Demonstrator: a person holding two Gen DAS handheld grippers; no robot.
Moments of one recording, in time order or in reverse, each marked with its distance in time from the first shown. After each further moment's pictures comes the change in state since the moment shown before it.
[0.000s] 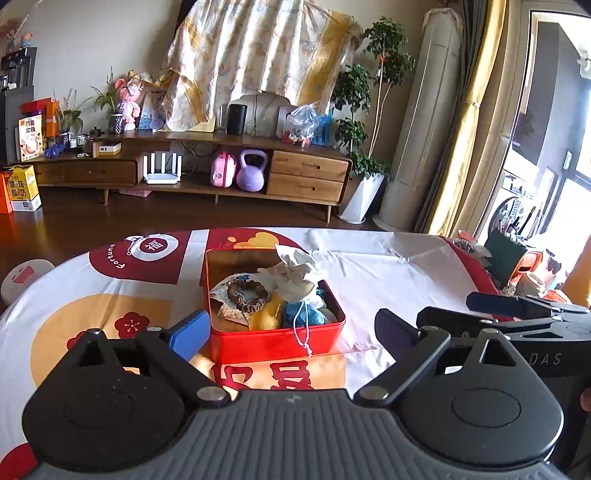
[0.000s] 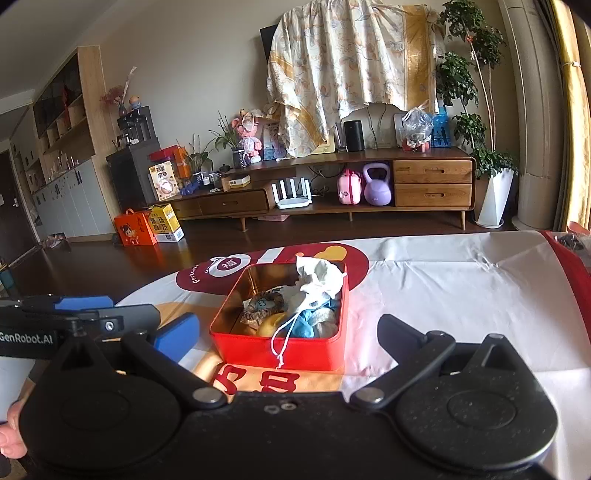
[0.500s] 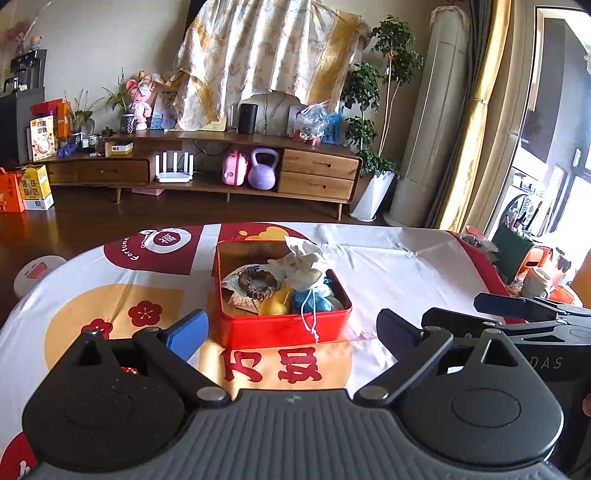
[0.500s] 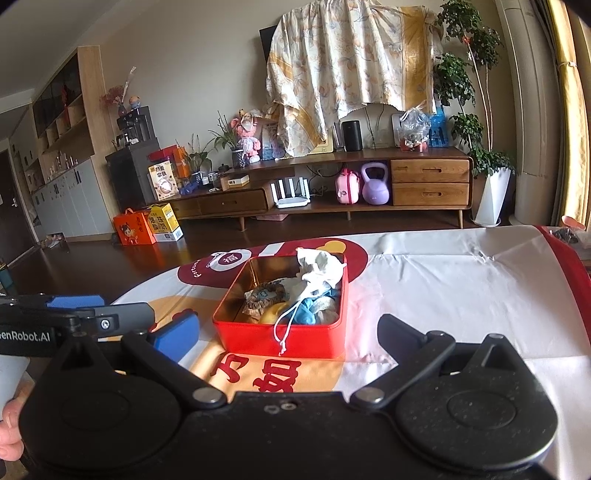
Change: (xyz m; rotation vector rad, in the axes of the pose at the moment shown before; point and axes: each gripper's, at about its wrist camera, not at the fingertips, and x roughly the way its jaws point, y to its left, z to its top) left arm -0.016 -0.005 -0.014 0.002 0.003 0.042; right arm -0.007 0.002 -0.012 0.001 -0.001 -0.009
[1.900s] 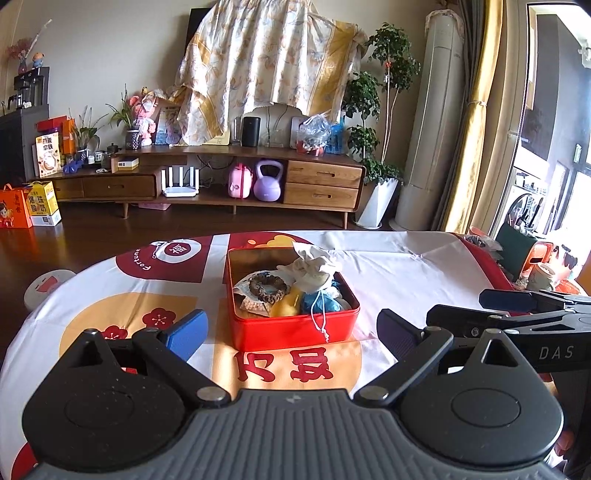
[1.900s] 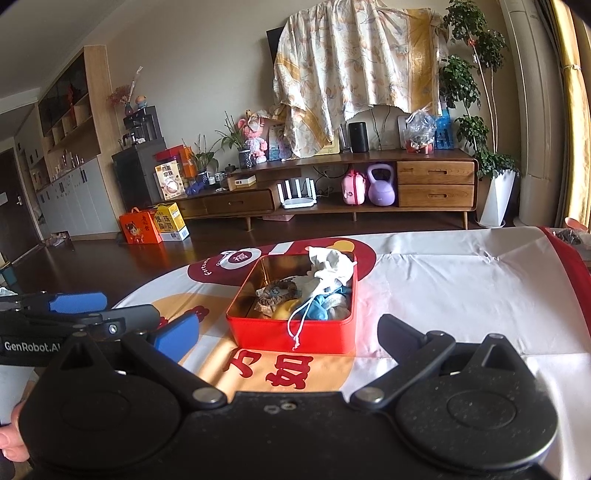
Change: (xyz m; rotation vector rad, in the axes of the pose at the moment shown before) left arm -0.014 0.001 -0.006 0.034 -0.042 0.024; right arm -0.007 0.010 -0.006 -0.001 -0.005 0.020
